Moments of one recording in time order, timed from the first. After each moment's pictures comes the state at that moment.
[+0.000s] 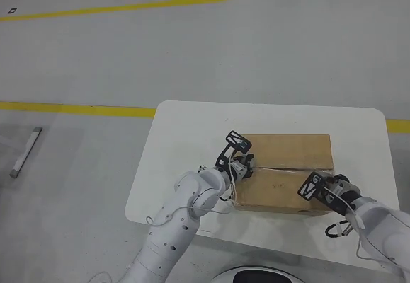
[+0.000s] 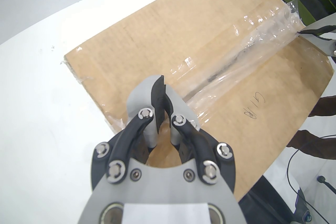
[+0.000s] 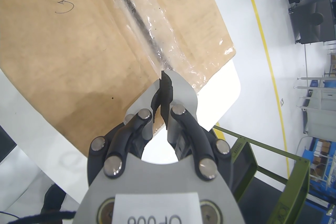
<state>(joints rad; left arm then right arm) 0.88 -1.42 -0.93 -1.42 1.11 -0.26 -0.63 -1.63 -1.07 1.51 -2.15 -1.70 -0.41 0.71</state>
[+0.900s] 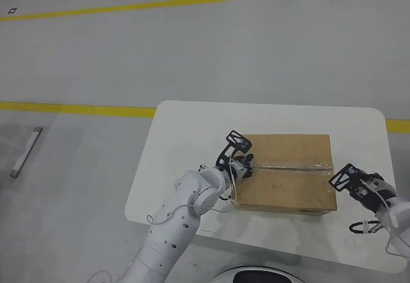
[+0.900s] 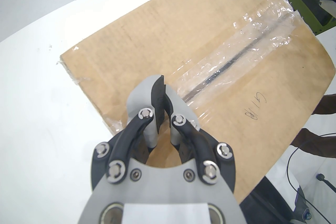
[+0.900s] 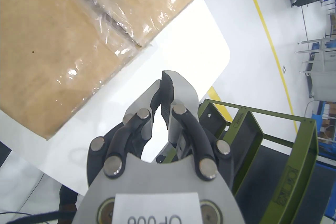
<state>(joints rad) 0.87 -1.42 -0.92 -1.40 1.11 -0.27 -0.64 -1.73 -1.07 1.74 -2.16 -1.58 -0.38 0.73</state>
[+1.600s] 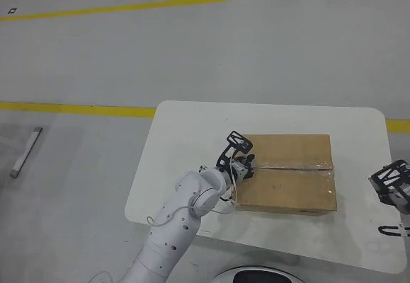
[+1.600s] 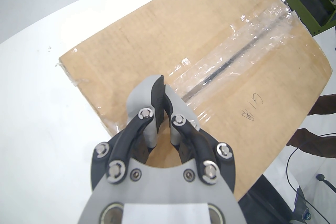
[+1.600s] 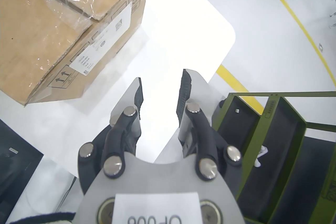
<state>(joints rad) 0.88 -1.42 -0.93 -1.42 1.12 -0.27 -0.64 -1.82 -1.07 2.00 -2.11 -1.25 -0.46 0.65</state>
